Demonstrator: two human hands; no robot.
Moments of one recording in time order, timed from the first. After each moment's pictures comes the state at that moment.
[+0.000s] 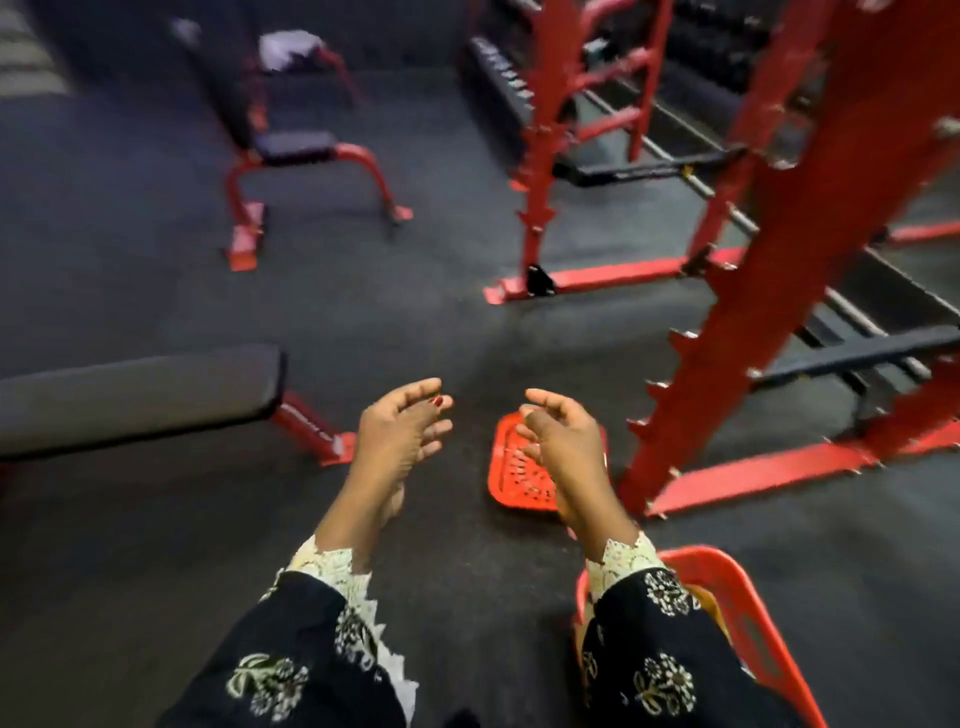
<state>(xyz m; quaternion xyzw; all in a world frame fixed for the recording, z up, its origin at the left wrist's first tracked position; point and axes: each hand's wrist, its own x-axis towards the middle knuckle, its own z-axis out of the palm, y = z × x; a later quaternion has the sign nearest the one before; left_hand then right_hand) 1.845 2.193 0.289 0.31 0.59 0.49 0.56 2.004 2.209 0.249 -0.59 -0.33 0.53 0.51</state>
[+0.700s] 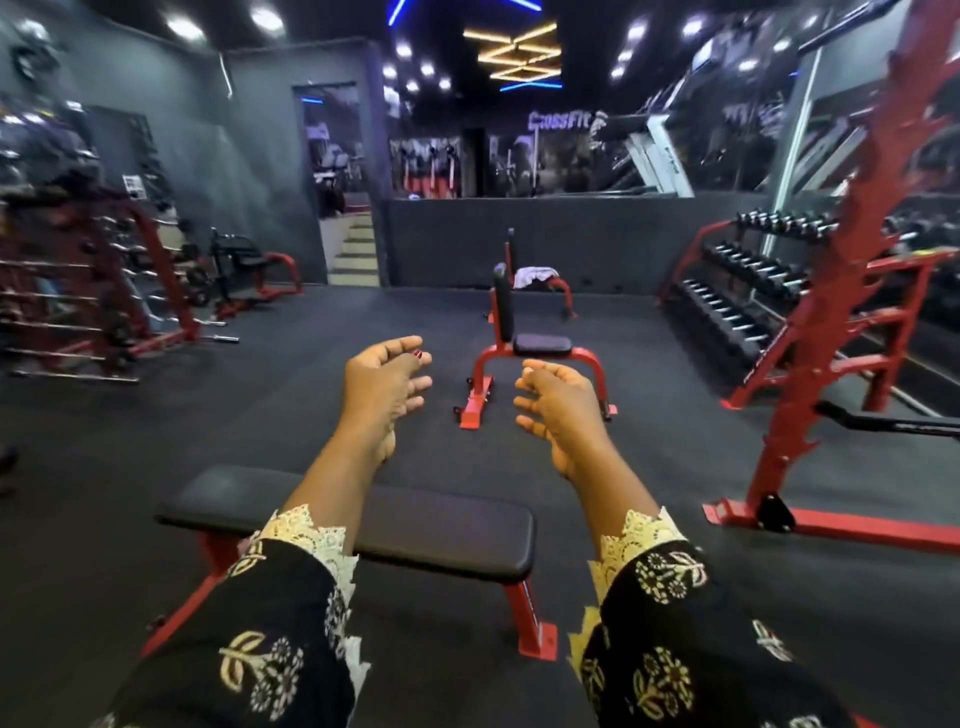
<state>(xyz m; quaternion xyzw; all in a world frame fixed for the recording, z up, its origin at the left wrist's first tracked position) 1.359 2.118 0.509 0.31 0.59 0.70 0.26 1.510 2.200 0.486 -0.38 -0.51 0.61 0.47</state>
